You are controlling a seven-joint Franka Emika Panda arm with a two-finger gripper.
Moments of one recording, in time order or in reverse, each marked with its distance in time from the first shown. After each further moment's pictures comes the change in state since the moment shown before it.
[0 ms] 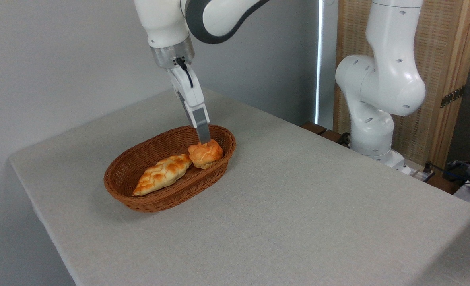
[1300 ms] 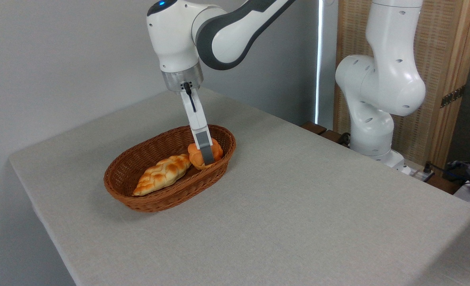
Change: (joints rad) arm 0.000 0.004 -0.023 -0.148 0.056 0.169 0.109
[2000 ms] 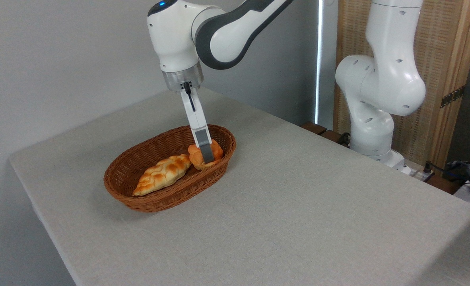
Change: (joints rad) arm 0.001 0.000 -0.007 -0.002 0.008 0.001 0.000
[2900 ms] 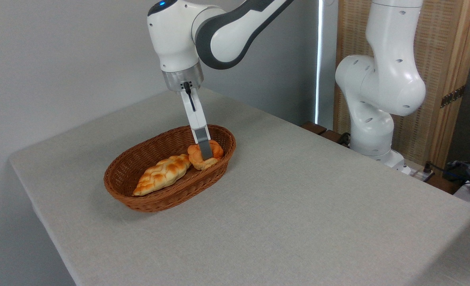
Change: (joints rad) arm 0.004 -0.002 0.000 0.000 0.000 0.001 0.000
